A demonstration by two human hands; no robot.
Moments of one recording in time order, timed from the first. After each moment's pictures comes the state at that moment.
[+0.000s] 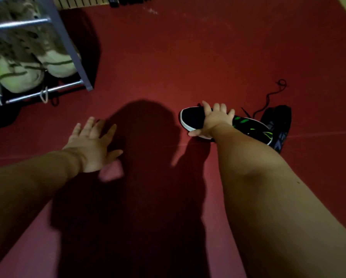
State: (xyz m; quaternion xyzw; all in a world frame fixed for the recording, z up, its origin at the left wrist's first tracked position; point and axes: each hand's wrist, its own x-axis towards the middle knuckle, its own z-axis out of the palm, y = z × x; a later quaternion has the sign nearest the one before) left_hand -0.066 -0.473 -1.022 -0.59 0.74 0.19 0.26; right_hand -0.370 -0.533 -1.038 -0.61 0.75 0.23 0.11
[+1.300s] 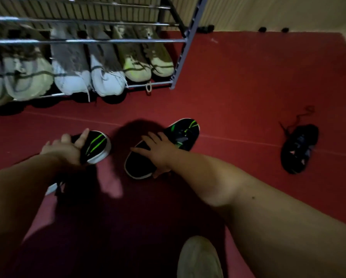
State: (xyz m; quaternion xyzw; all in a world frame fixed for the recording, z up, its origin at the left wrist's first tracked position) left_hand 0.209 -0.346 -1.033 -0.73 0.60 0.23 0.24; right_hand -0.041 -0.394 -1.034 -0.89 0.31 0.33 0.03
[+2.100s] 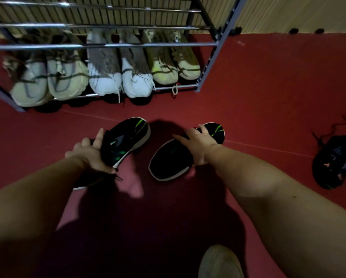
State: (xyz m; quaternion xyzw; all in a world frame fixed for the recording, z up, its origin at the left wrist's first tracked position) left_hand 0.223 -0.334 -1.036 -0.78 0.52 0.30 0.16; right_hand -0.066 -0.426 -1.026 -0.87 0.38 0.32 0.02
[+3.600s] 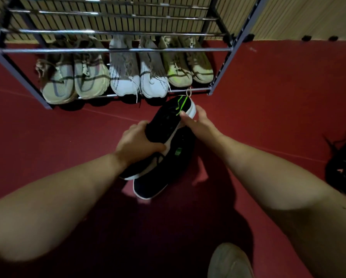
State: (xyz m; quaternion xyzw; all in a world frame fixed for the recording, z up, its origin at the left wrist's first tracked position) left_hand 0.168 -0.343 -1.001 -0.74 0.54 0.36 -0.19; right_hand -0.014 -0.425 -0.998 -0.58 0.65 -0.16 0.46
